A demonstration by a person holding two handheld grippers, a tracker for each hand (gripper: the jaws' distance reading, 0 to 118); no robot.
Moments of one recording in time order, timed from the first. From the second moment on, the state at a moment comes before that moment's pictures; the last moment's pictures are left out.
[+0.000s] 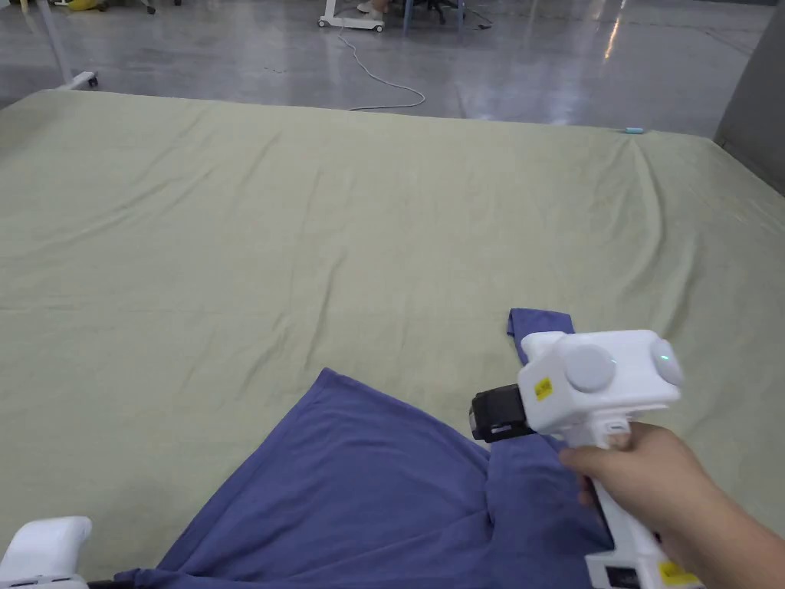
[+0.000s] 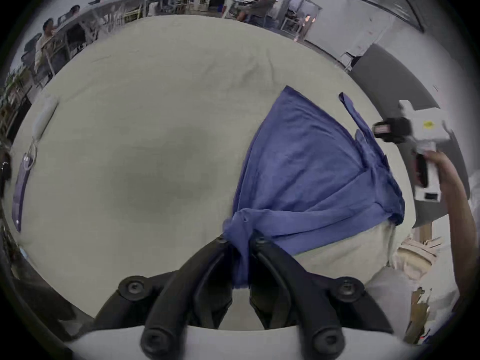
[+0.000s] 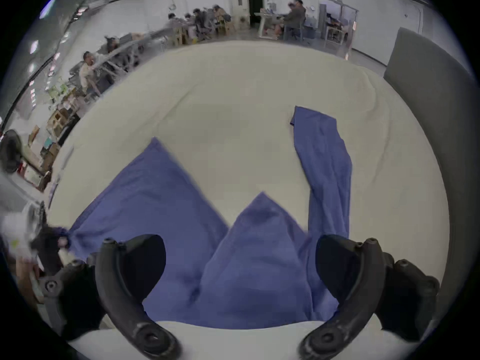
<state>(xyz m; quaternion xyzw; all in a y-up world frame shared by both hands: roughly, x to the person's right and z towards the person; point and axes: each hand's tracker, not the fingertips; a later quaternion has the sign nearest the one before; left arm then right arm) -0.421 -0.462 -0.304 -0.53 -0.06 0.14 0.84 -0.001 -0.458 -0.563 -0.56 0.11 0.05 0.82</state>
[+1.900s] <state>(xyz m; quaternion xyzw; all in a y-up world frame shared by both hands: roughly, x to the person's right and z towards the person) -0.415 0.060 -0.604 -0.13 -0.04 0.16 0.98 0.090 0.131 -0.666 -0.12 0.02 0.05 0.99</state>
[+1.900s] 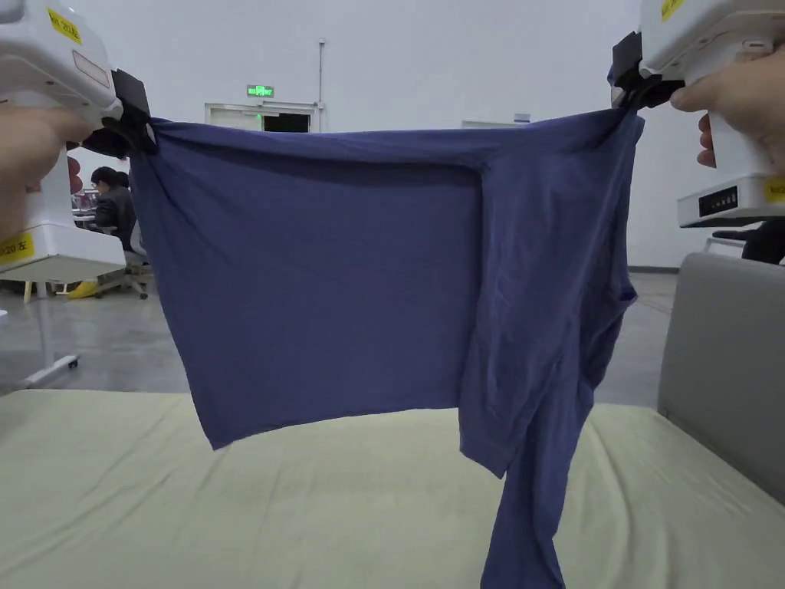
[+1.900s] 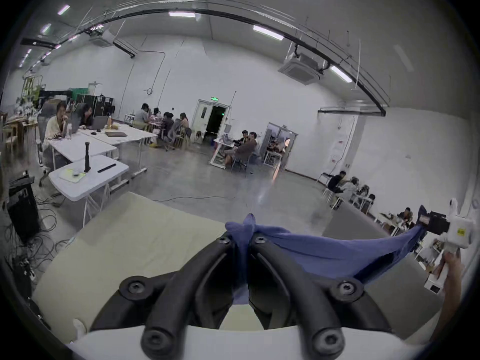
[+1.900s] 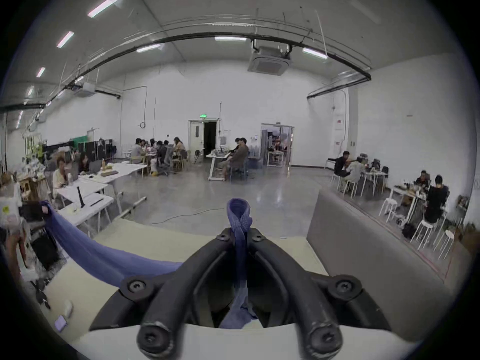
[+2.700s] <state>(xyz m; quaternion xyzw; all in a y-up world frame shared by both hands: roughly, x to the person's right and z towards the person) -0.426 -0.340 -0.465 -0.49 -0.09 0.05 0.87 0.120 -0.354 -0.475 -0.44 0.11 0.09 0.89</state>
